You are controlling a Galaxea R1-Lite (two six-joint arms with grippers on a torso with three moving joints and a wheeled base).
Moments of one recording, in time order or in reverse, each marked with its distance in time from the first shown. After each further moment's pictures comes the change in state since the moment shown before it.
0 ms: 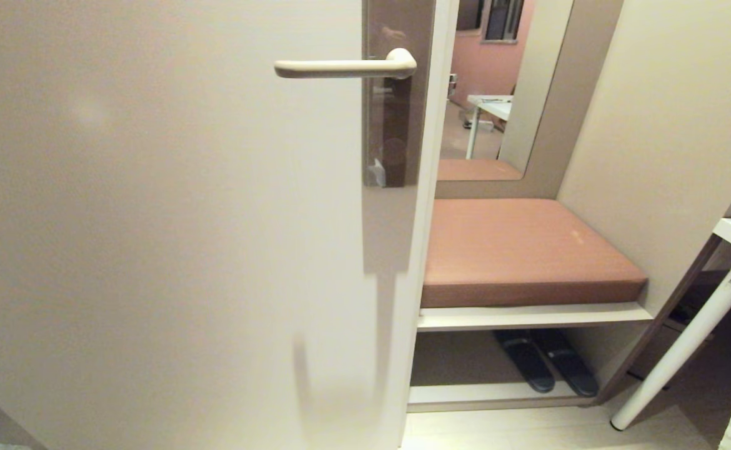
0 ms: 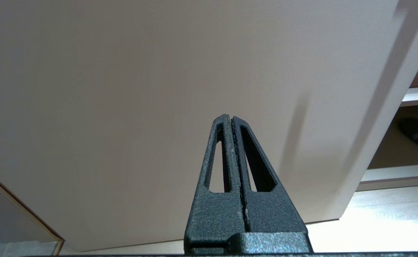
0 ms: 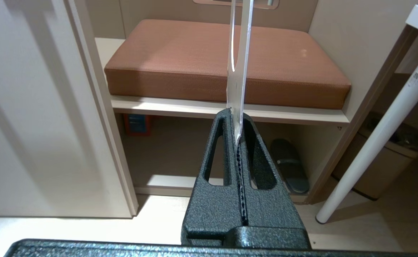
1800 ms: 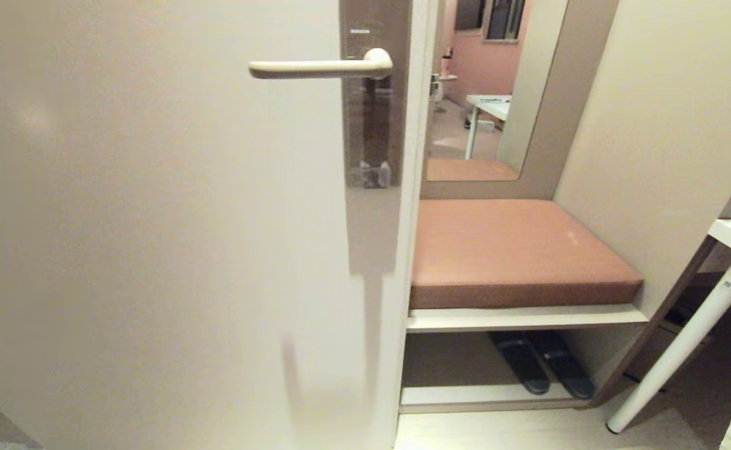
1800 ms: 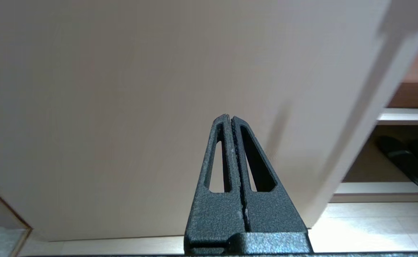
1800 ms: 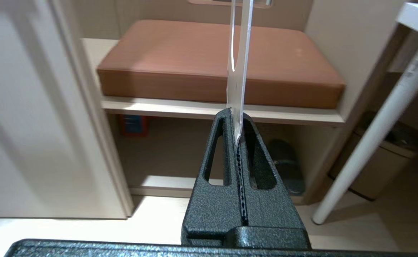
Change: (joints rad) left arm 0.001 0.000 0.000 -0.001 0.020 -0.108; right arm 0.001 0.000 0.000 0.000 0.000 0.002
